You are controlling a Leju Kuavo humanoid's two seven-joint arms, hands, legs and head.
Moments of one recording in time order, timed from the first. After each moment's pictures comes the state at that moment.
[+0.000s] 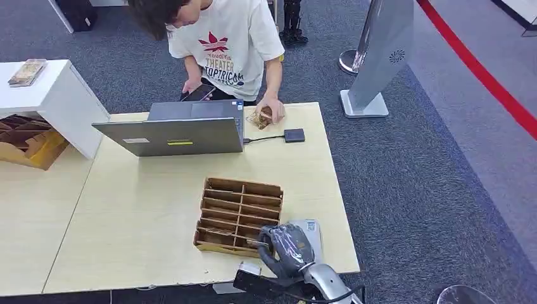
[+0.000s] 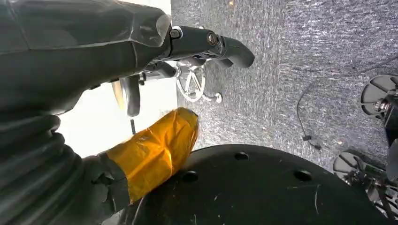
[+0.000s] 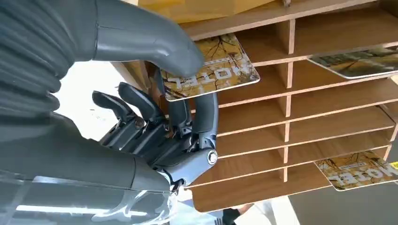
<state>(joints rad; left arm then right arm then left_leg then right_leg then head) -0.07 -0.07 -1.33 -0.04 1.52 0.31 0.15 -0.12 -0.07 0.77 -1.30 0.90 -0.27 0.03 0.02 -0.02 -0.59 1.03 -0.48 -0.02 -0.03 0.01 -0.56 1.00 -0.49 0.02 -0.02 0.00</state>
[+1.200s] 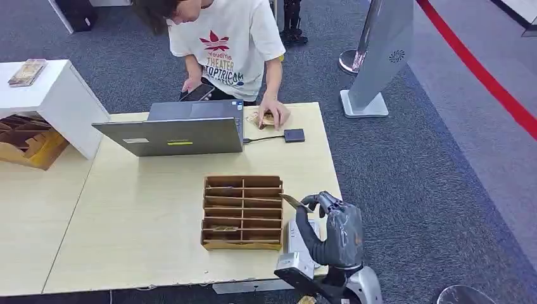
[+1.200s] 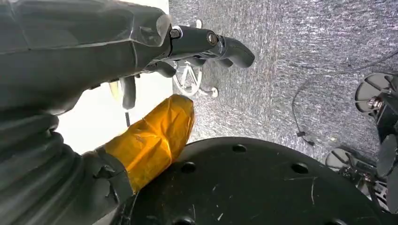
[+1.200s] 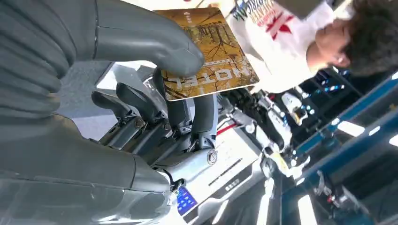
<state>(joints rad) -0.07 -0.10 -1.29 -0.03 1.52 0.32 0.13 0.04 -0.05 0.57 -1.65 0.93 -0.68 -0.12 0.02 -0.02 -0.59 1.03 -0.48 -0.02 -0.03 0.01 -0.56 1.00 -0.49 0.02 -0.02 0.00</state>
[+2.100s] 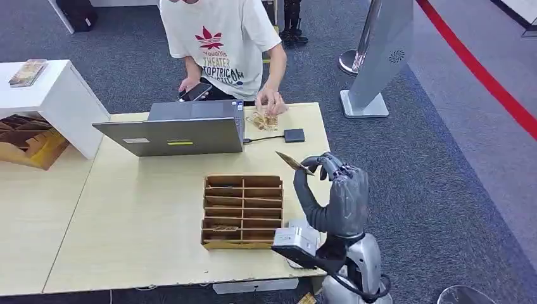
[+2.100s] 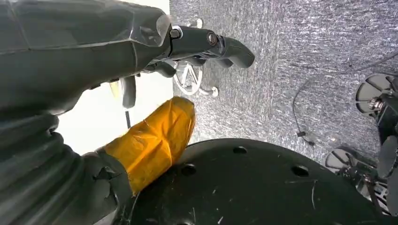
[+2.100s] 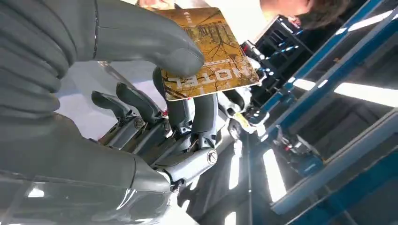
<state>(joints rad) -0.07 -0.10 -1.29 -0.02 1.52 0.32 0.13 -0.14 0.03 0.55 -1.68 0.95 -0.64 -0.16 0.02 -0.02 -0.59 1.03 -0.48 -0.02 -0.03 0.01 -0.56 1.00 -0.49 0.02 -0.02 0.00</state>
